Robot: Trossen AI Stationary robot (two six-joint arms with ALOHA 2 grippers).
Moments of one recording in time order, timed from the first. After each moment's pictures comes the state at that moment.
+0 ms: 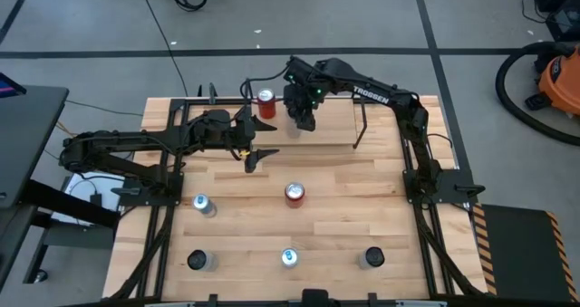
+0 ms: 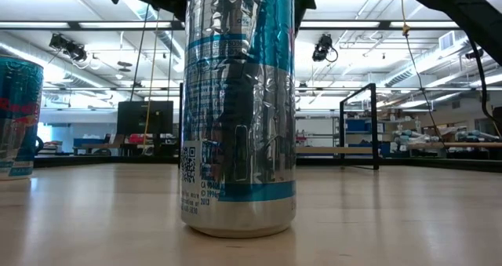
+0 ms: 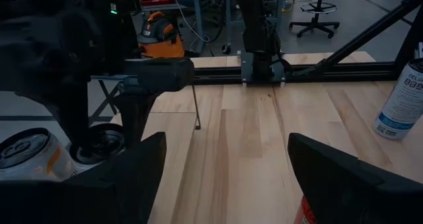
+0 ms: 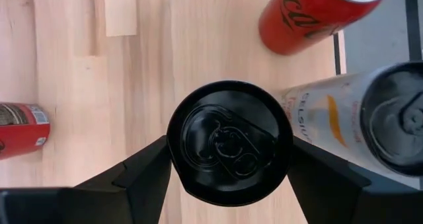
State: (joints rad) left arm 0.20 1.19 0.87 0.08 0.04 0.12; right arm -0.45 2.08 2.17 -1.24 -0.12 -0.37
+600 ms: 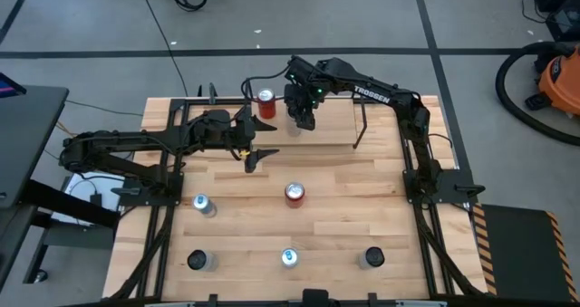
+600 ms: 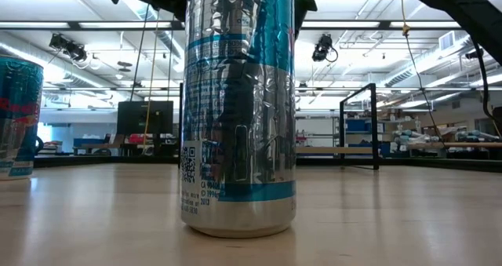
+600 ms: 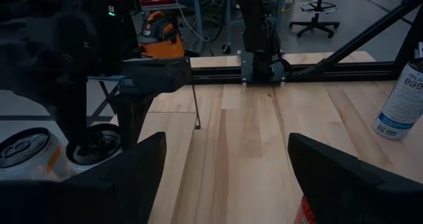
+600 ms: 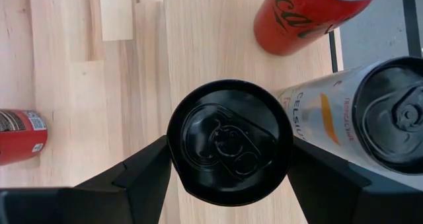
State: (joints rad) left arm 0.20 1.19 0.87 0.08 0.04 0.12; right arm -0.46 2.07 2.13 -1.22 -0.12 -0.36
